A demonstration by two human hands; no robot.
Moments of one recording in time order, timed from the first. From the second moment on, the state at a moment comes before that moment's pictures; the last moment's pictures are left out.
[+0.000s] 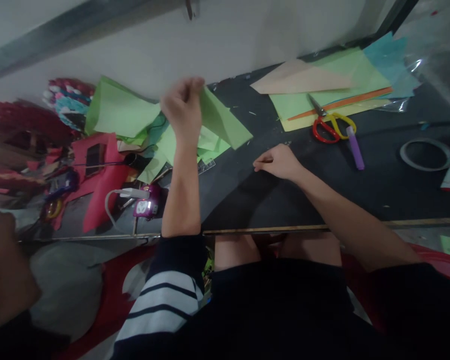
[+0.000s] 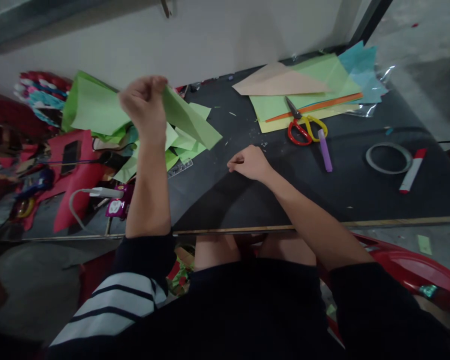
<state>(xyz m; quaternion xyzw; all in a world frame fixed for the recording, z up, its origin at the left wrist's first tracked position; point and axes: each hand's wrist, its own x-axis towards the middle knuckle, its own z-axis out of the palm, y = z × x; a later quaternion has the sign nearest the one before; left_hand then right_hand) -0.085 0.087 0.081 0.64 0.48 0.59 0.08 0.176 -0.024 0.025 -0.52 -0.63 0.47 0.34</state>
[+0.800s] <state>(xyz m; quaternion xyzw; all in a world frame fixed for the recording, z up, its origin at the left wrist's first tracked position) -0.003 0.011 -0.018 0.53 0.49 0.48 0.49 0.179 -0.011 0.026 -0.54 -0.42 0.49 0.55</state>
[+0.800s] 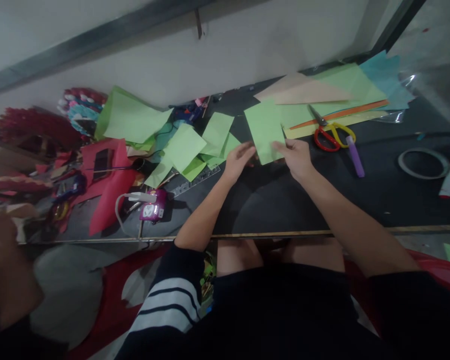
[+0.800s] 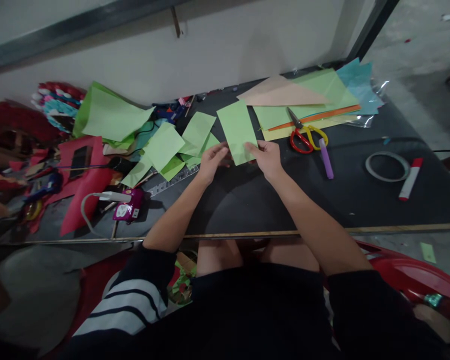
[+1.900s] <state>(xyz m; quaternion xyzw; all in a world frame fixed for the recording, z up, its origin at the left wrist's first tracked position) -0.018 0.008 0.005 0.63 0.47 0.41 0.47 0.191 -0.013 0.047 -0.56 -0.41 0.60 0.41</state>
